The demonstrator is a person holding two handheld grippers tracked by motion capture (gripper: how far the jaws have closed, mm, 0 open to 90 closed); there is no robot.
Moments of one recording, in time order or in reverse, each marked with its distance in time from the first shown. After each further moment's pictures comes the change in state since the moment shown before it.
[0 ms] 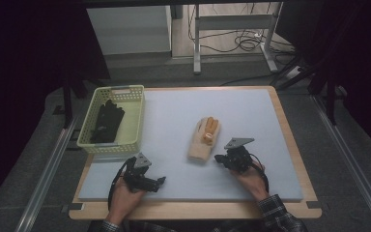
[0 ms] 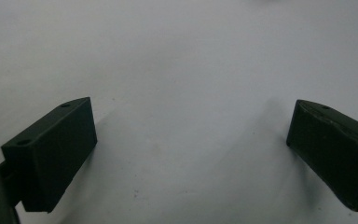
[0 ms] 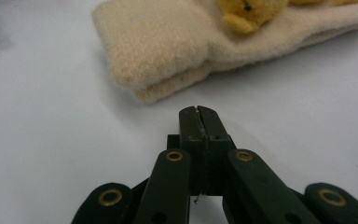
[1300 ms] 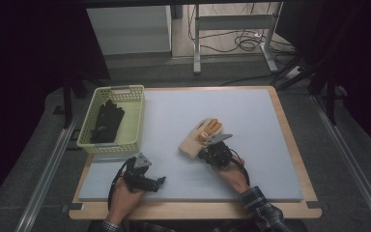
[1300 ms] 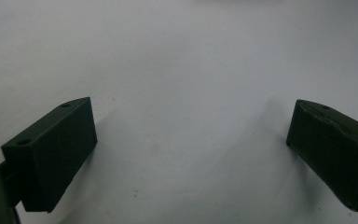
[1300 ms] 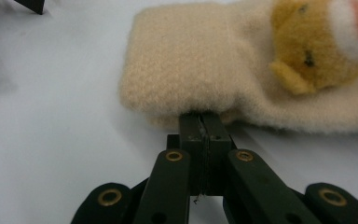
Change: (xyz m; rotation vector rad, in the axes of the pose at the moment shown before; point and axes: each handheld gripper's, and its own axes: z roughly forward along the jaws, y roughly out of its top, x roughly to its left) left arm 0.000 0.000 0.000 -0.004 0.000 -0.003; right arm 0.022 0.033 0.046 -0.014 0.028 -0.043
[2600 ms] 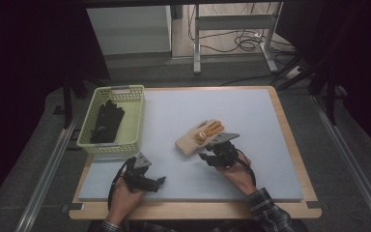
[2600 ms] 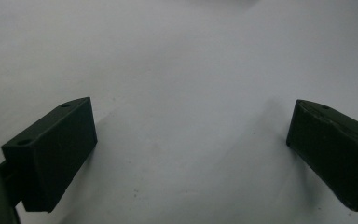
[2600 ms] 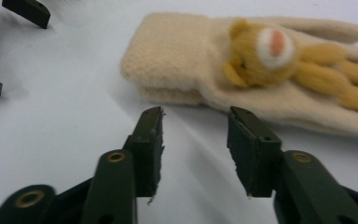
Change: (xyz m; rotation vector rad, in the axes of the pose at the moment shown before) left arm 0.000 0.000 0.000 -0.002 0.001 -0.002; right arm 0.000 0.002 -0.031 -0.039 -0.058 -0.012
